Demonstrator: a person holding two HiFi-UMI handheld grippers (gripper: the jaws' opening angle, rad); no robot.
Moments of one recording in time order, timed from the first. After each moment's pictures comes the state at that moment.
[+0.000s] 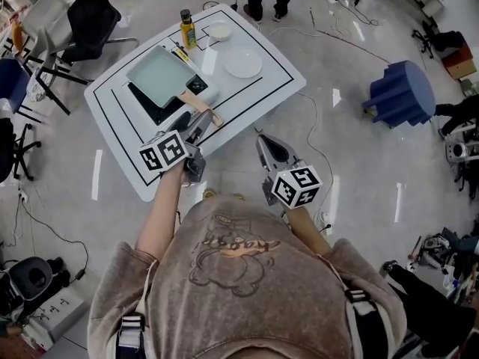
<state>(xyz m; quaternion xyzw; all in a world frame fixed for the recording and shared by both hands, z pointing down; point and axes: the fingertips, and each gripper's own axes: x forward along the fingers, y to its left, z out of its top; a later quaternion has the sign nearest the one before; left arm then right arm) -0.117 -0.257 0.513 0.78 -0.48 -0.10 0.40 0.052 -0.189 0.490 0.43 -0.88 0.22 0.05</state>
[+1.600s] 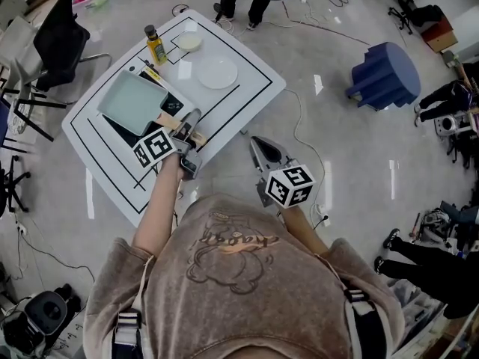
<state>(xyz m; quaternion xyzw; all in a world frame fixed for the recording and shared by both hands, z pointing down) -0.069 -0.333 0.545 0.74 -0.38 -0.16 0.52 0.083 -0.237 0.505 0.47 -0.85 0.24 0.06</state>
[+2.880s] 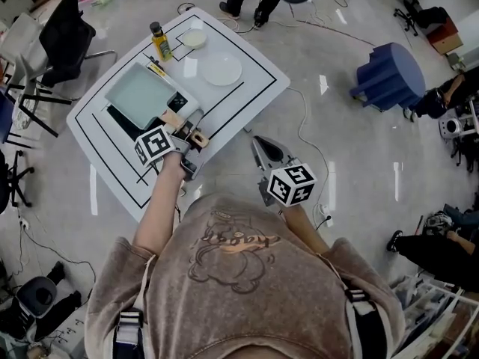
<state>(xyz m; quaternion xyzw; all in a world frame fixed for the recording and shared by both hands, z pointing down) -0.063 -0.316 0.532 0.73 -0.34 -0.19 0.57 0.082 -0.228 0.511 0.47 -0.85 0.25 0.07</state>
